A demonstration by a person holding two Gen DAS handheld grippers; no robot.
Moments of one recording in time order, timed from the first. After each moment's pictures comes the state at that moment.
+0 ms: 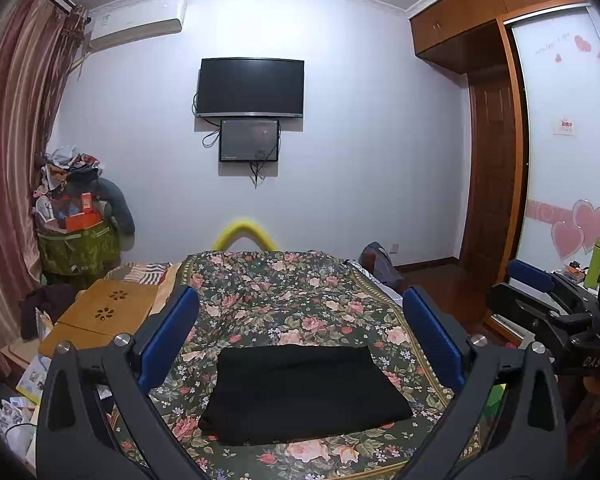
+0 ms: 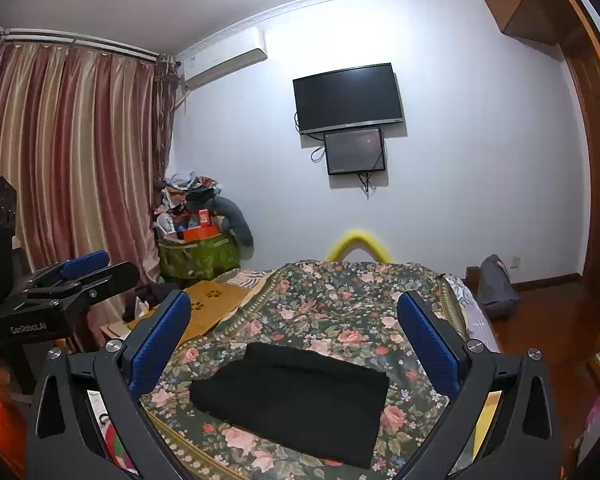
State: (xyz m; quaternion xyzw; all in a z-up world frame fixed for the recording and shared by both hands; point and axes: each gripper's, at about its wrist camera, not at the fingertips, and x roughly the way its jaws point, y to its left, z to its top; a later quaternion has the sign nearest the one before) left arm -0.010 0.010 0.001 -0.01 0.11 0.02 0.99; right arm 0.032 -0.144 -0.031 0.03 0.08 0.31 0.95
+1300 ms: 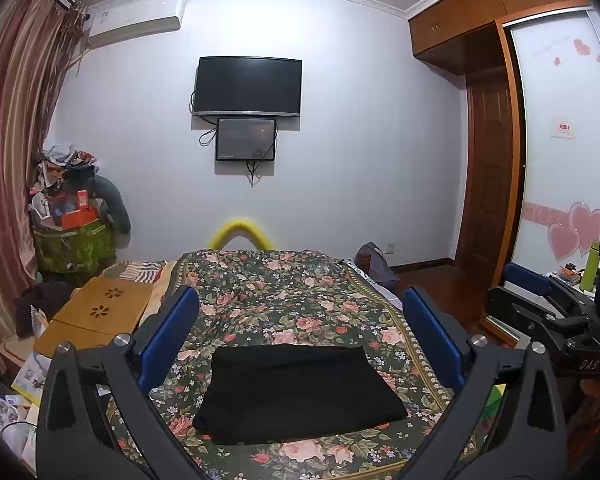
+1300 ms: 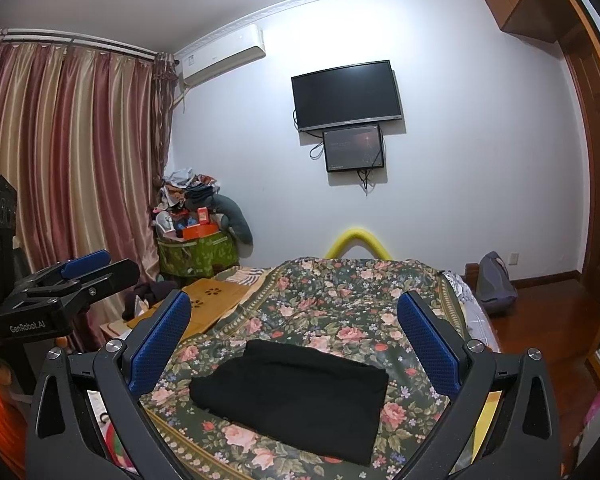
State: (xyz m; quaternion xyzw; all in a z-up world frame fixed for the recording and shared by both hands) left arm -0.011 0.008 -0.001 -0.02 0.11 0.01 0.99; right arm 0.034 -0.146 -0.029 0.03 0.09 0.31 0.95
